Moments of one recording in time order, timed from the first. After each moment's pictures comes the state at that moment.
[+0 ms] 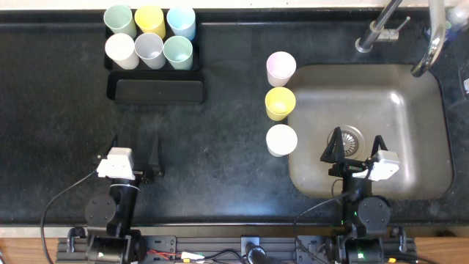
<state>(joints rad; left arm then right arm) -0.06 0.01 0.01 -0.08 0.03 -0.04 0.05 0.01 0.02 0.00 0.15 0.25</state>
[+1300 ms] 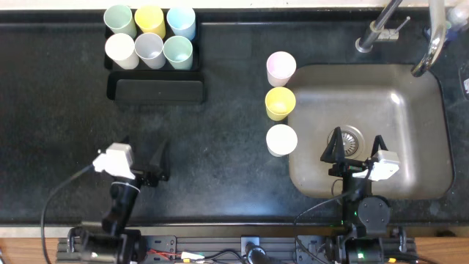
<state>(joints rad) -0.06 0.15 0.14 -0.16 0.20 -0.24 0.05 0.01 0.02 0.00 0.15 0.25</state>
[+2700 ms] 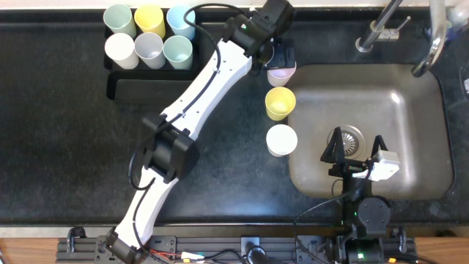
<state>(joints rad) -0.62 2.44 2.48 -1.15 0.00 -0.69 0.05 0.01 0.02 0.00 0.15 0.25</state>
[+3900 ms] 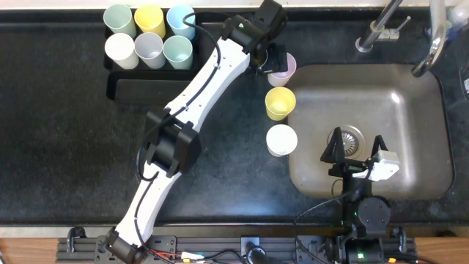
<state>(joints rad) -0.60 2.51 2.49 -1.20 0.04 -0.71 0.05 0.01 0.02 0.00 0.15 0.25</state>
